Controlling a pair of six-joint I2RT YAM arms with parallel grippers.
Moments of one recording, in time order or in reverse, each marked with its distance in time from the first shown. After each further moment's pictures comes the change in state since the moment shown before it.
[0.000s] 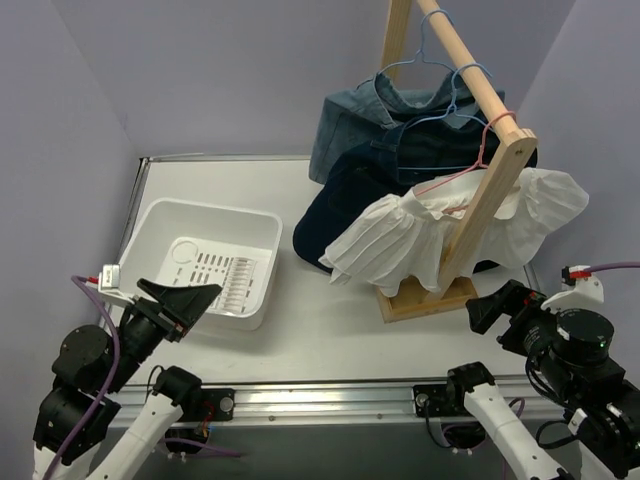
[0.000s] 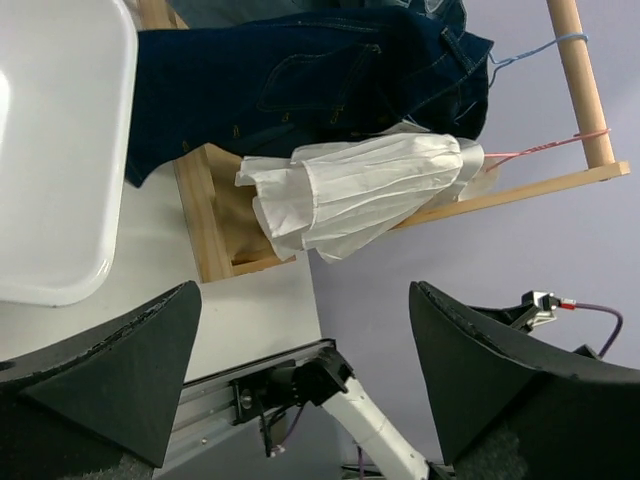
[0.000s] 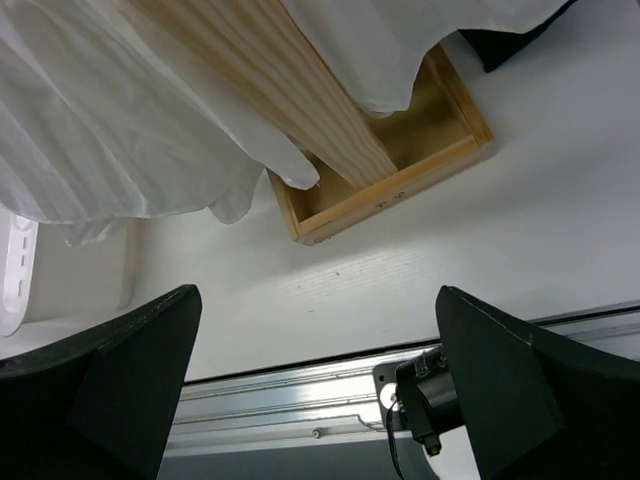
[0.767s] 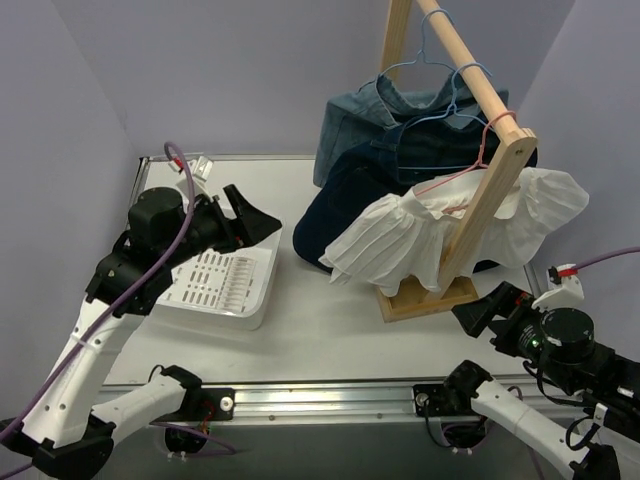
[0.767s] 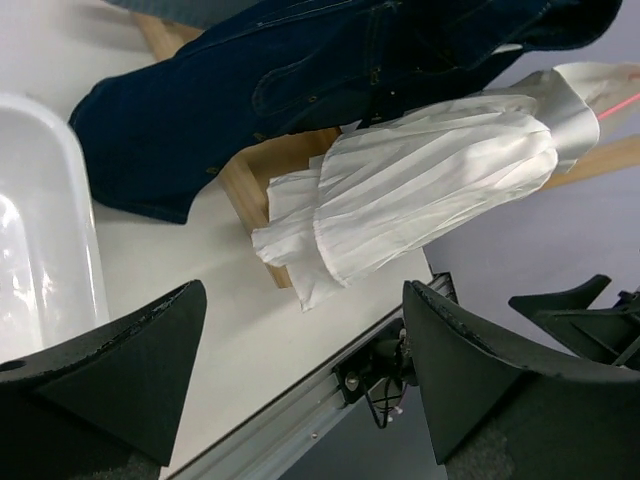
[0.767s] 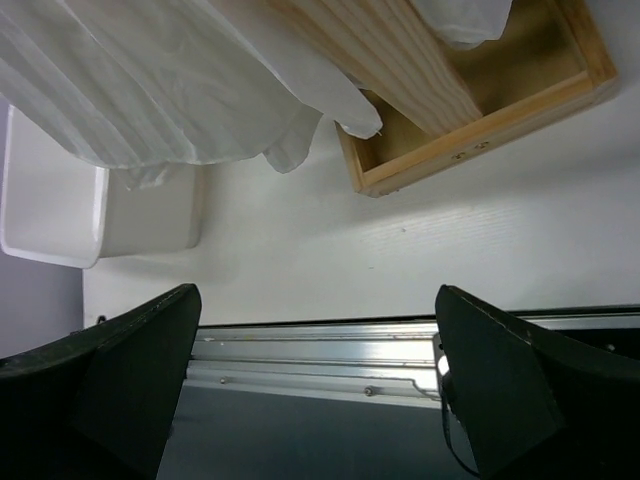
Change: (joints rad) left arm -0.023 0.752 0.416 0.103 0.174 0.424; right arm 0.435 -0.043 -0.114 -0.010 0.169 0.340
